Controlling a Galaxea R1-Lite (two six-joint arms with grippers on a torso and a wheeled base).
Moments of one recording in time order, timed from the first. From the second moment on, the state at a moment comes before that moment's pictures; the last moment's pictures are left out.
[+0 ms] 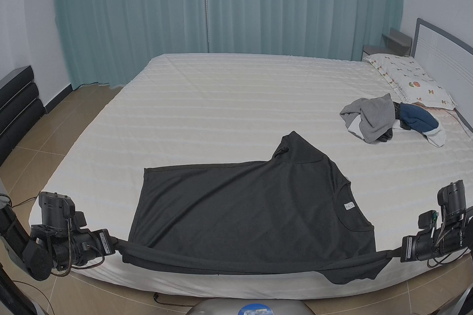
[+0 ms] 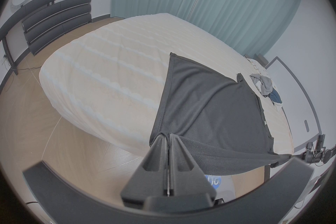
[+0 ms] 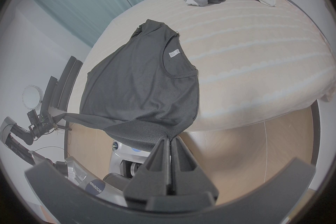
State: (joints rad) left arm -0.04 1.78 -0.12 -0.87 -0.11 -0.40; right arm 0.00 1.52 -0.25 -0.26 0.27 0.22
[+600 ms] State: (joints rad) left arm -0.03 1.85 -0.26 -0.86 -0.12 -0.41; right arm 0.00 1.68 -0.47 -0.27 0.27 0.23
